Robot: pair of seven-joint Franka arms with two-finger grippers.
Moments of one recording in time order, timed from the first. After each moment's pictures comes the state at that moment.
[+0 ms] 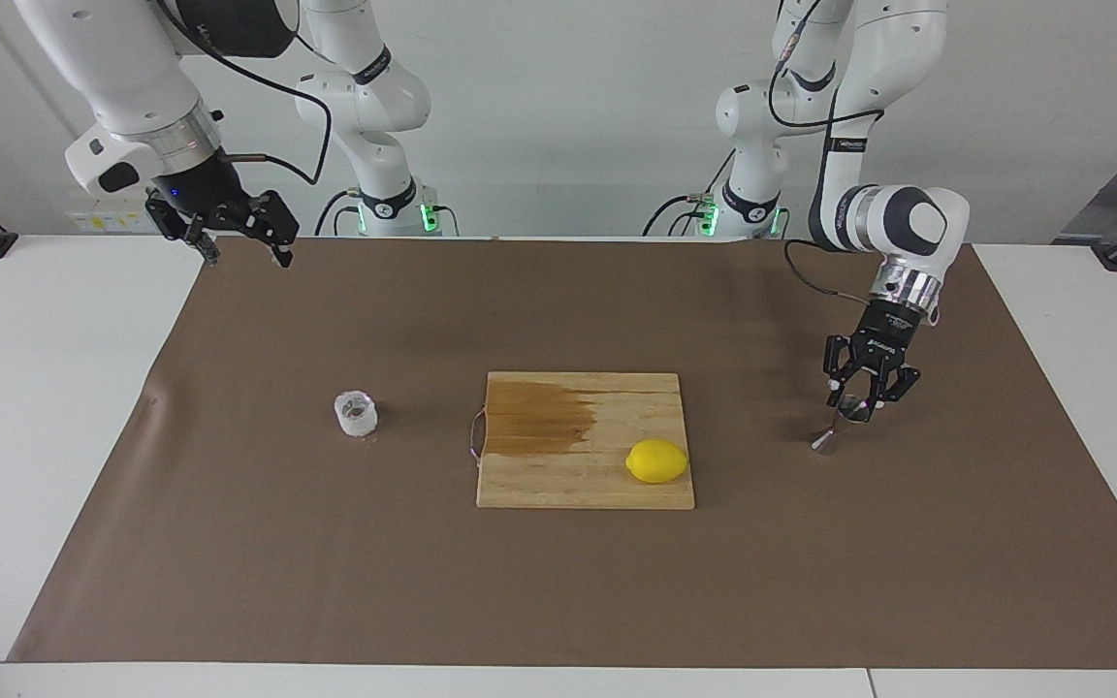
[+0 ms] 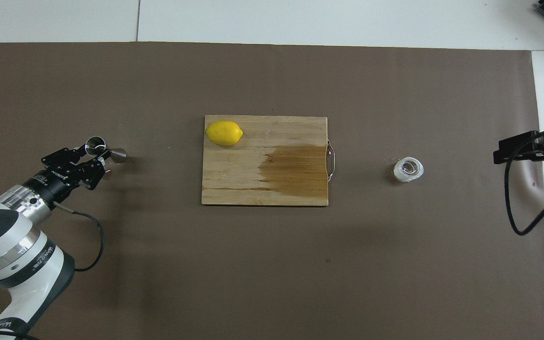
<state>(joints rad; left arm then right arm) 0.09 0.01 -0.07 -2.38 -1.86 2.61 -1.08 -0.02 -0.01 -0.02 -1.58 0.02 1.53 0.05</state>
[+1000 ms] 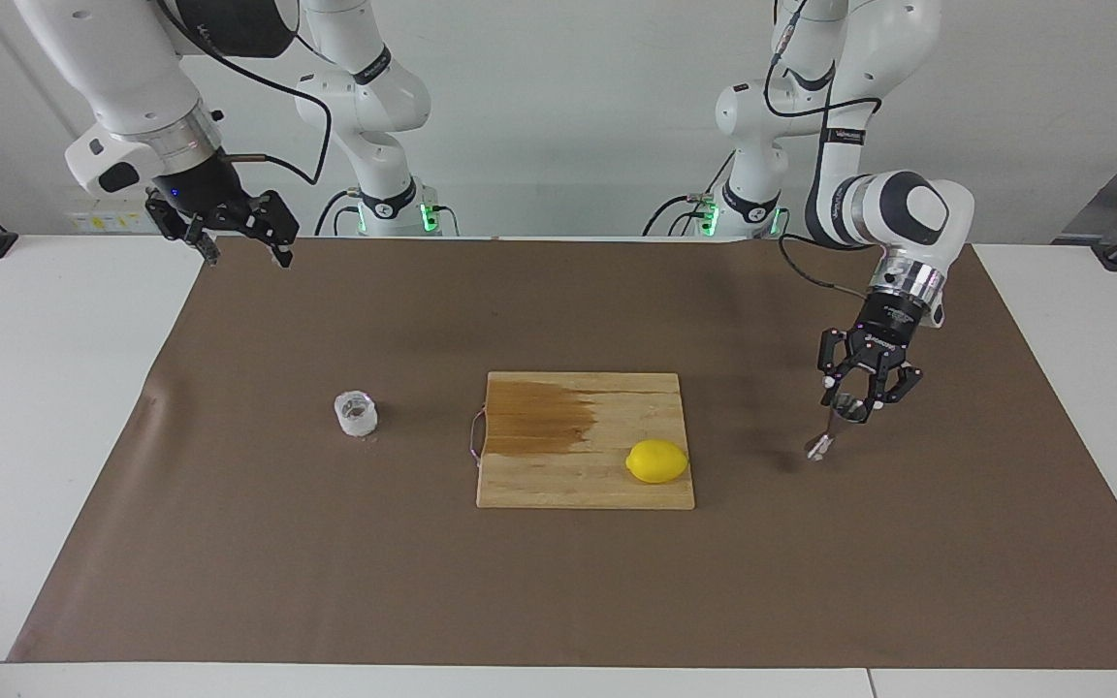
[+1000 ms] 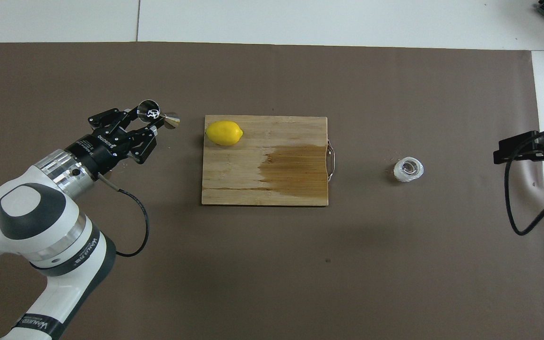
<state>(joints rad) -0.16 -0.01 -0.12 -2.18 -1.86 2.68 -1.20 -0.02 -0.01 -0.02 -1.58 0.02 1.53 0.05</state>
